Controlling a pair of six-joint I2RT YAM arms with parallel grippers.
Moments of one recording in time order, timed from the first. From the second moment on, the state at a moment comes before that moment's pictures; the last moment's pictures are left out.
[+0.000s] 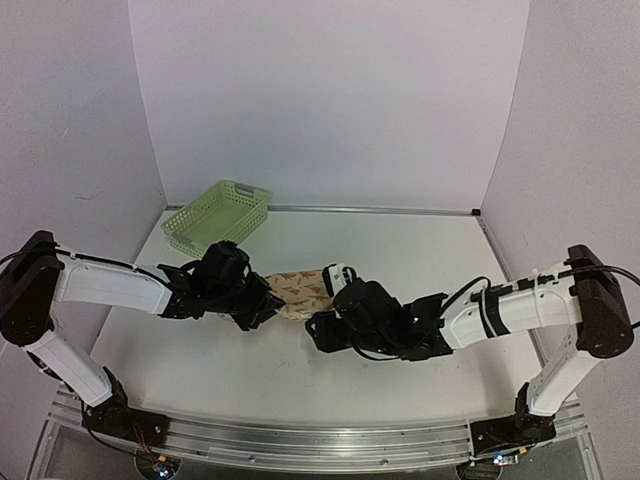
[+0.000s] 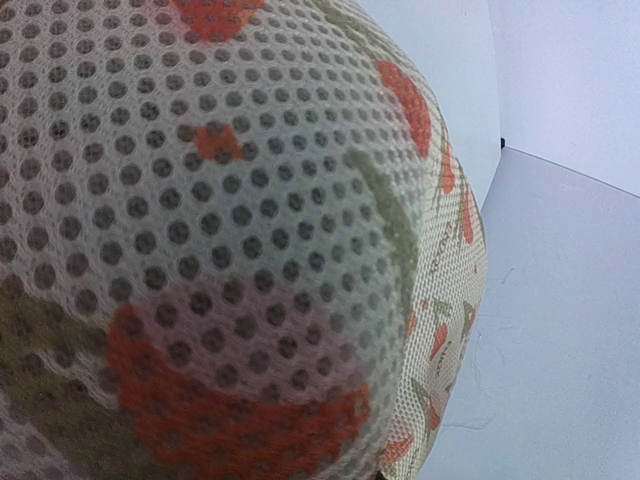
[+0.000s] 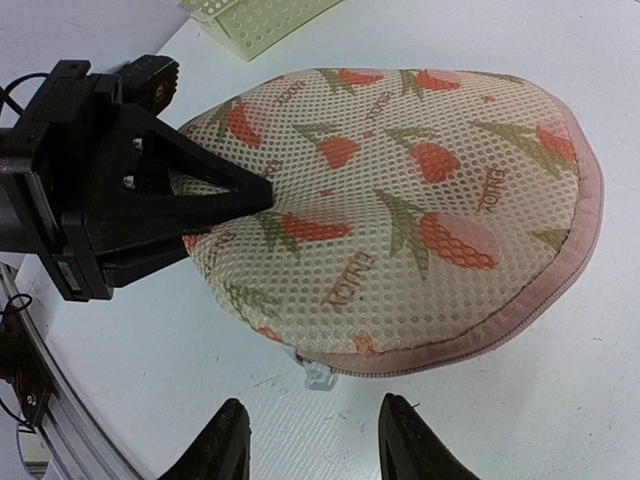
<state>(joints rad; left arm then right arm) -0.85 1.53 0.79 0.06 0.11 -1.60 1.20 1.65 0.93 0.05 0.31 0.69</state>
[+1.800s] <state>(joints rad) -0.84 1.52 0.80 0.07 0.16 -1.41 1.21 1.64 0.93 -0.03 0.35 0.64</state>
